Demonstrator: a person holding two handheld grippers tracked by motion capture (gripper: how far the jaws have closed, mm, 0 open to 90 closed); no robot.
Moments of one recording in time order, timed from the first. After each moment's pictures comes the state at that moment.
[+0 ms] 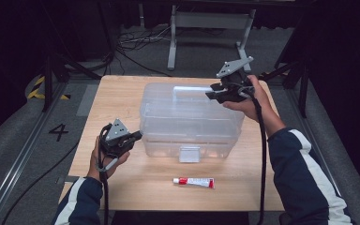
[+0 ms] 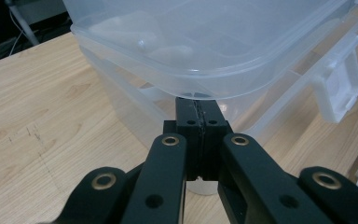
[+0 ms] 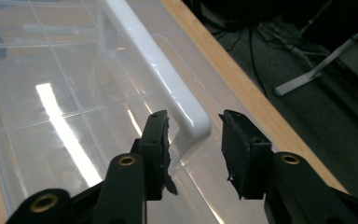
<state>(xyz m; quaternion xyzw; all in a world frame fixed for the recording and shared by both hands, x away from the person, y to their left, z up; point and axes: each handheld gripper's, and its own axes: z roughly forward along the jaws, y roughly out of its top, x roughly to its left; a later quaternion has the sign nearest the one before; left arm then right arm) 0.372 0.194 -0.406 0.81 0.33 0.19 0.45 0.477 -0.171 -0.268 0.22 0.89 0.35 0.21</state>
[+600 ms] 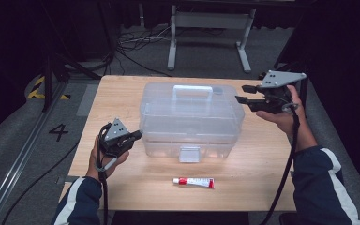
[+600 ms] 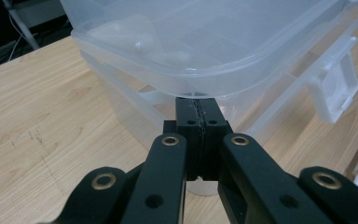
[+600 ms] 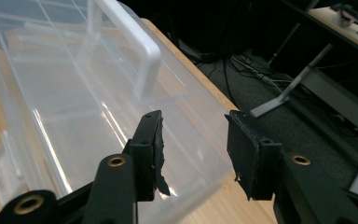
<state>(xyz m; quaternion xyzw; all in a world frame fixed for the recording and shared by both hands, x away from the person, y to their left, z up) 0.371 0.195 -0.401 0.81 0.32 0.20 0.44 0.439 -0.259 -0.271 0.22 0.84 0.41 0.26</state>
